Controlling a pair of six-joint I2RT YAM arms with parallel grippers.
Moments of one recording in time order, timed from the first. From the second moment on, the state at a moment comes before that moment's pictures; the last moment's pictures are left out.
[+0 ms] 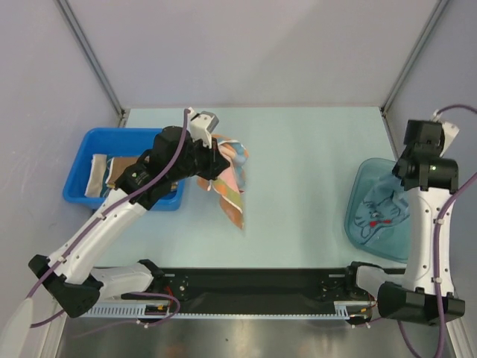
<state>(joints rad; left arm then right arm) -0.66 1.14 1.33 -0.61 0.10 -0.29 -0.14 1.14 1.55 -1.17 0.48 0.31</state>
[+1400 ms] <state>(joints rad) -0.64 1.75 1.20 -0.32 0.08 -0.16 0.41 1.92 1.42 -0.41 -0.28 0.29</state>
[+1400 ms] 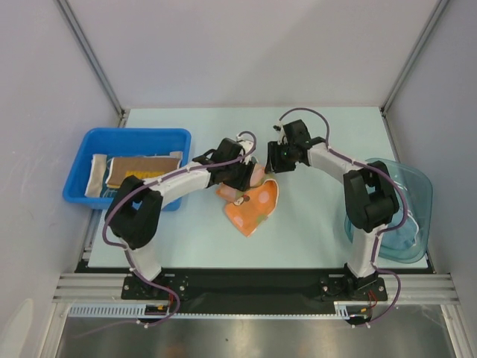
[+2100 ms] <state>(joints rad) -0.63 1.83 1.48 -0.44 -0.15 -0.04 0.39 1.74 1.33 -0.53 -0.18 0.32</state>
